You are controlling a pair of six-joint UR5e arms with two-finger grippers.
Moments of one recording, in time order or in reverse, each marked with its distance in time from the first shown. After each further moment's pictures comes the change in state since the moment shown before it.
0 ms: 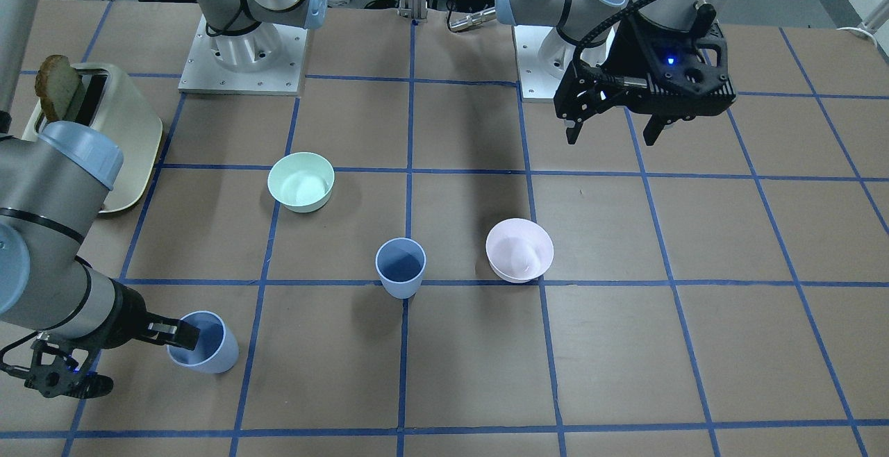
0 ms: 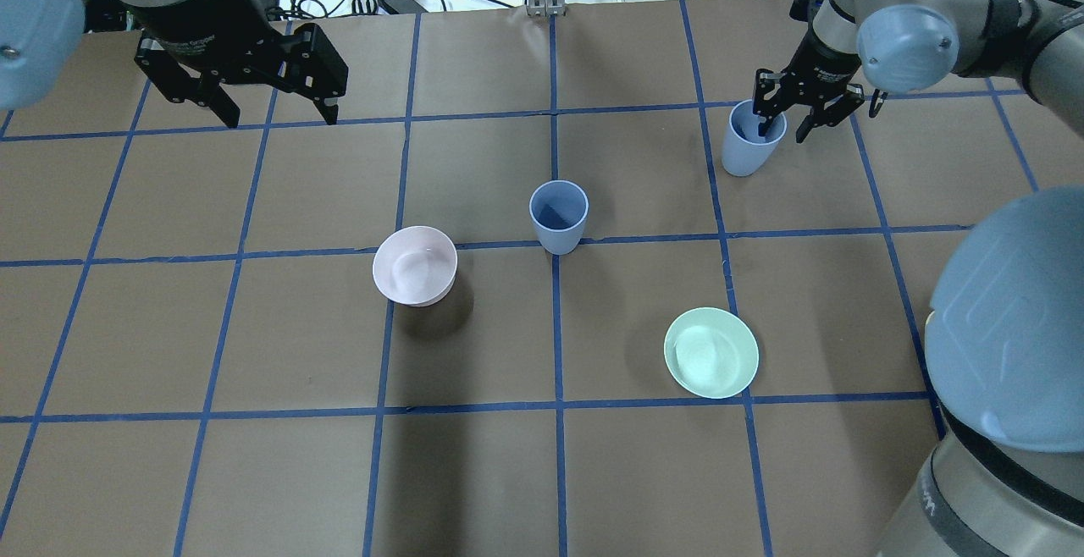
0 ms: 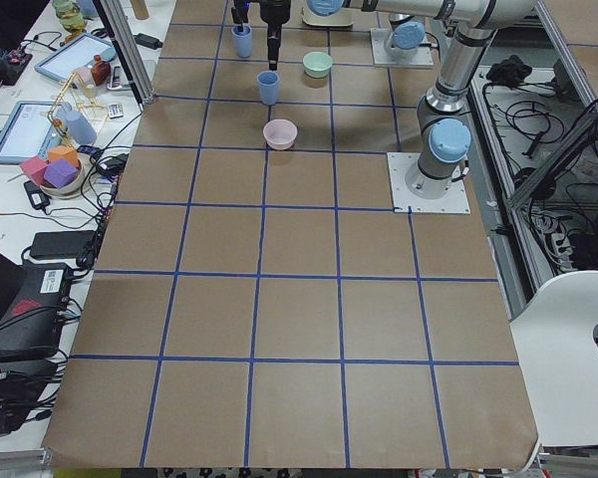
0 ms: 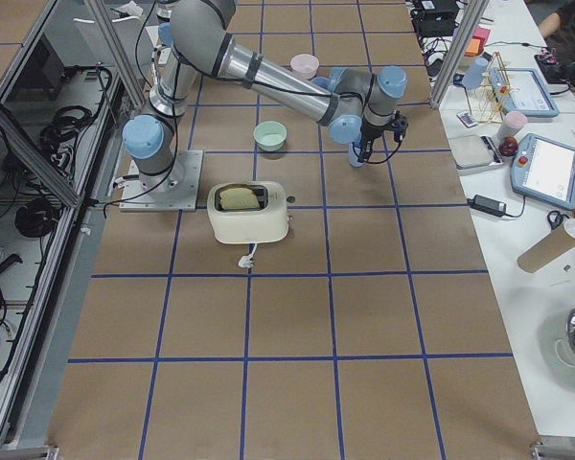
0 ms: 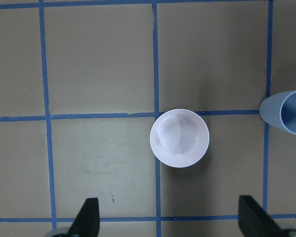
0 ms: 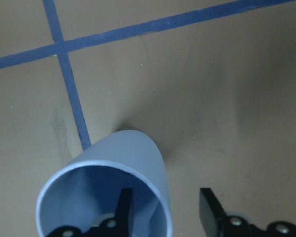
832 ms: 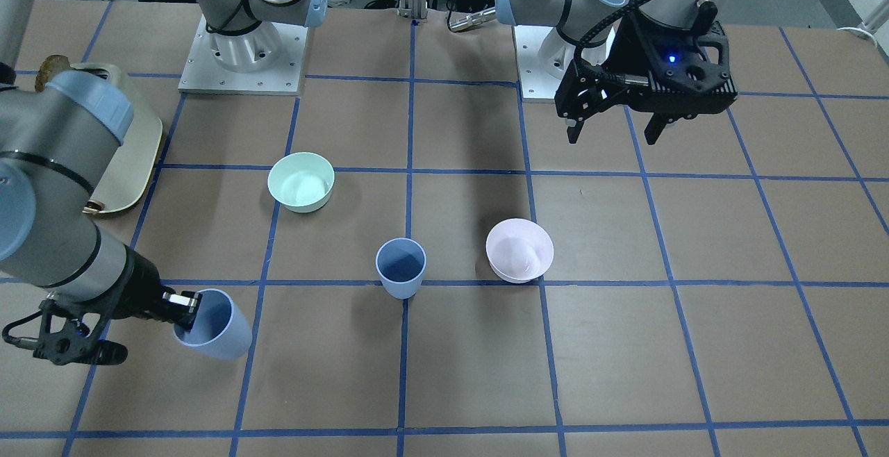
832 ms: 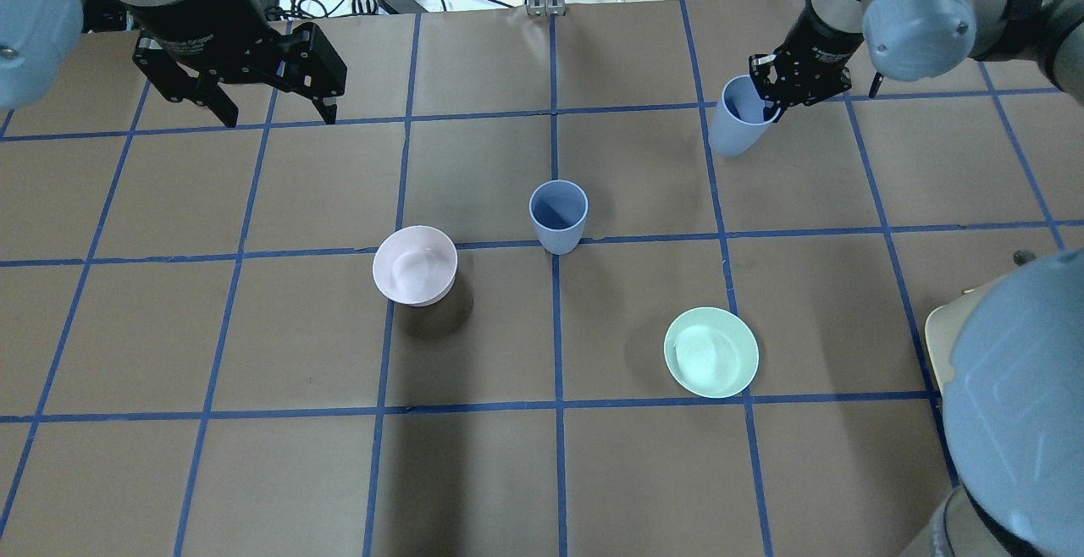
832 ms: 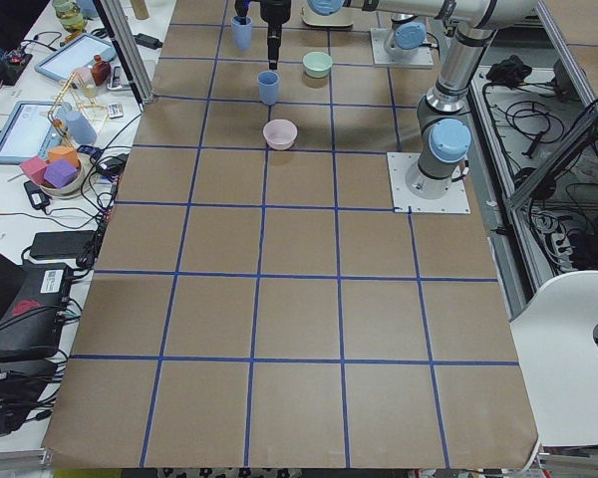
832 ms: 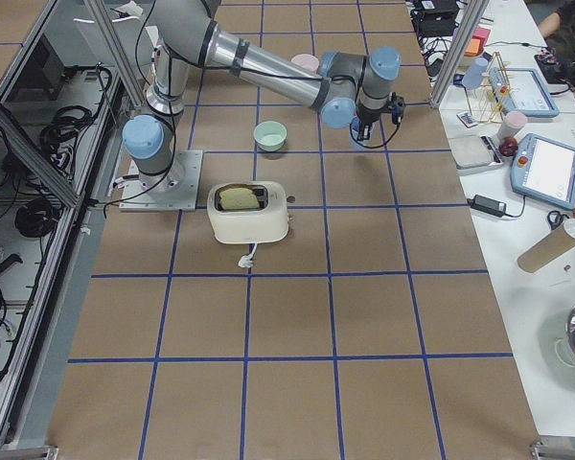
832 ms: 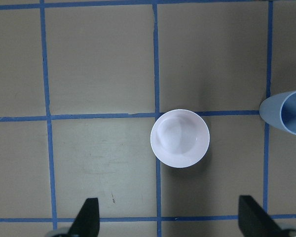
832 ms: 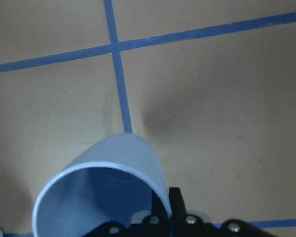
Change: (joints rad) left arm 0.000 0.002 0.000 0.000 0.003 0.000; right arm 0.056 -0.123 0.006 0.046 0.021 -0.011
